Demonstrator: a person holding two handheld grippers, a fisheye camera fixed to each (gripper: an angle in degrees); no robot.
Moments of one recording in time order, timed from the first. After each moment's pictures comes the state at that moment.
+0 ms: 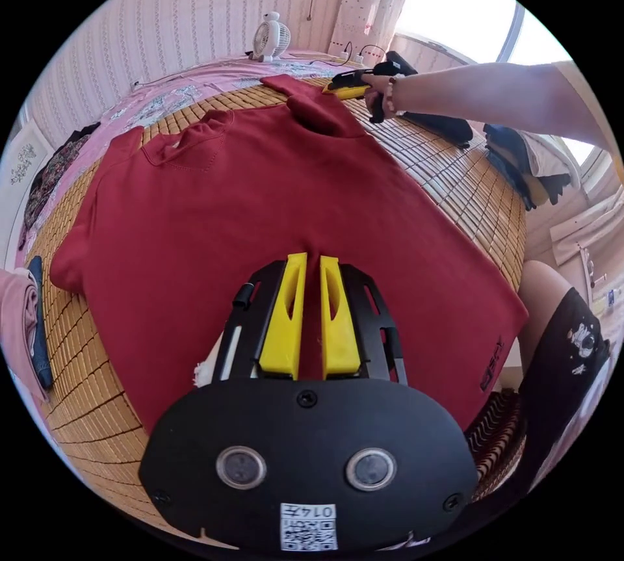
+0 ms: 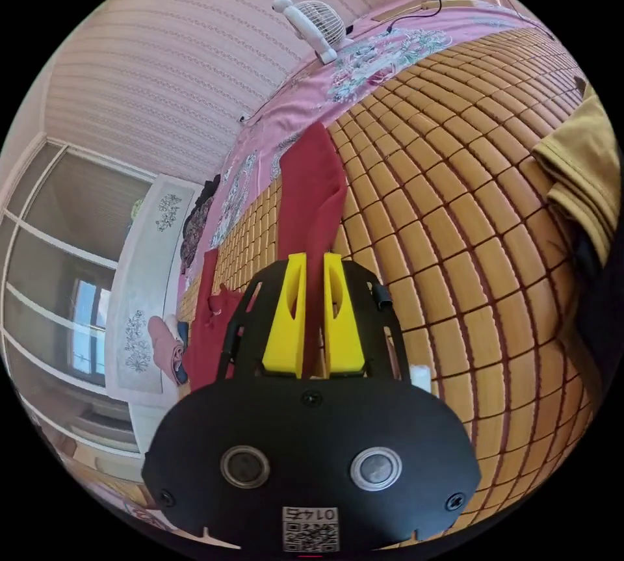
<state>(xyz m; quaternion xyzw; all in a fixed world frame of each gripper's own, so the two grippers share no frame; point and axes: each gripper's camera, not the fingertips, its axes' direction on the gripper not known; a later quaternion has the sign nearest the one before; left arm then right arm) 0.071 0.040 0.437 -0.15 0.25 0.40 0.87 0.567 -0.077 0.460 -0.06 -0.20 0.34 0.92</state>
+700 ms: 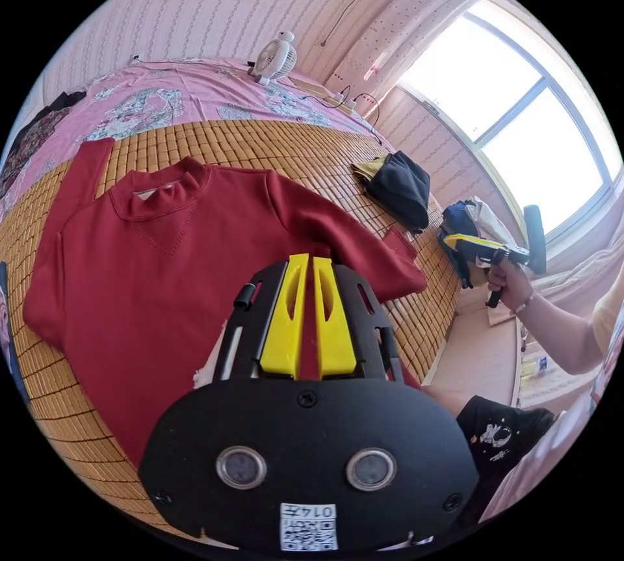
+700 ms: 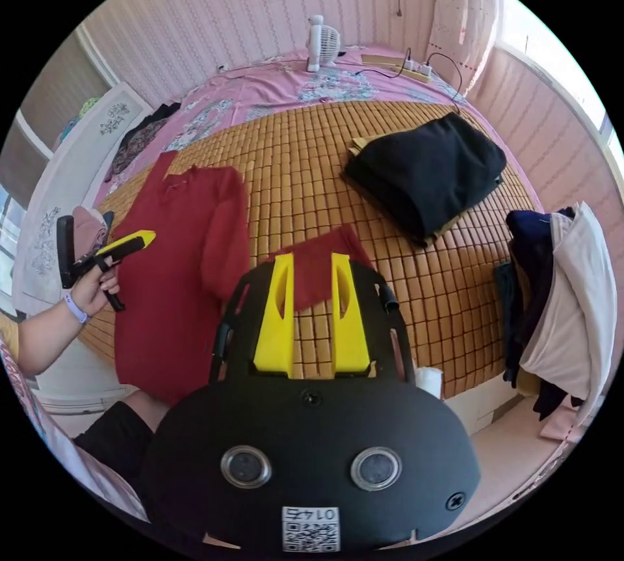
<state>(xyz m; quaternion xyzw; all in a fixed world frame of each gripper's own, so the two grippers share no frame) 0.172 -0.094 0.420 -0.20 0.37 0.29 0.86 0.531 0.032 0.210 -0.19 0.04 0.18 0.96</state>
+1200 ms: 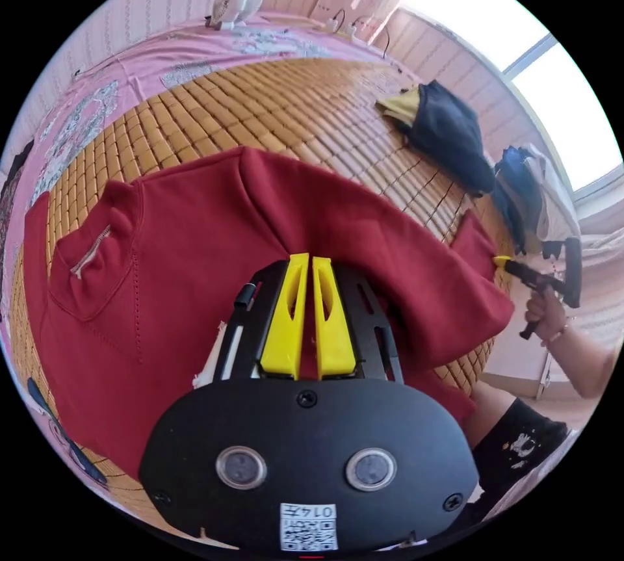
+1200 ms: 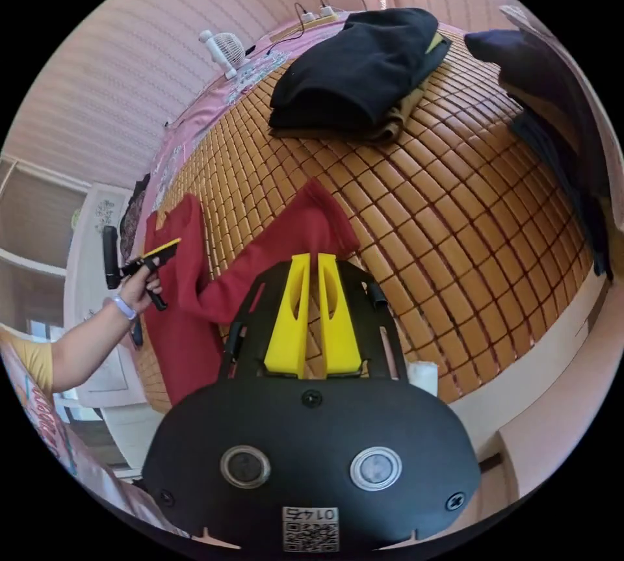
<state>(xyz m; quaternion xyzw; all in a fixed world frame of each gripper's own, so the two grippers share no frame) 0.321 -0.103 0.498 -0.27 0.29 0.42 0.82 0.591 0.121 0.196 -0.15 -0.08 0.46 0.87</state>
